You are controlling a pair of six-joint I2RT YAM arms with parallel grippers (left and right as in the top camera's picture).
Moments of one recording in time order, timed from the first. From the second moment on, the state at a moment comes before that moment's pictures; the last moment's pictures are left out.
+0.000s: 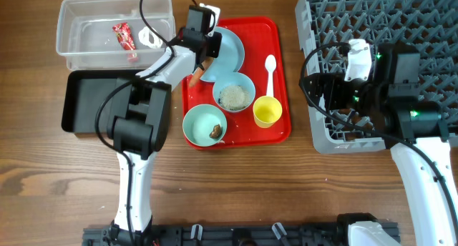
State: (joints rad) left arm -0.31 2.33 1.68 -0.18 -0.03 0.00; right arm 0.04 1.21 1.16 -0.80 -0.40 0.09
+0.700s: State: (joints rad) left arm 0.00 1.99 1.68 -0.65 -0.11 -0.25; right arm 0.04 1.21 1.16 -0.80 -0.40 0.13
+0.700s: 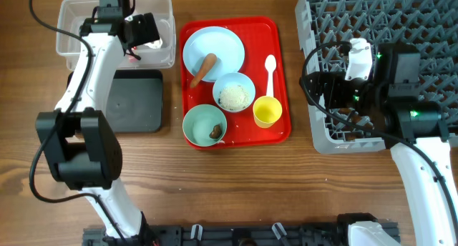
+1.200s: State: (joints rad) left arm -0.07 1.76 1.68 -0.87 -0.10 -0.25; right arm 0.04 1.21 1.16 -0.81 -0.40 0.14
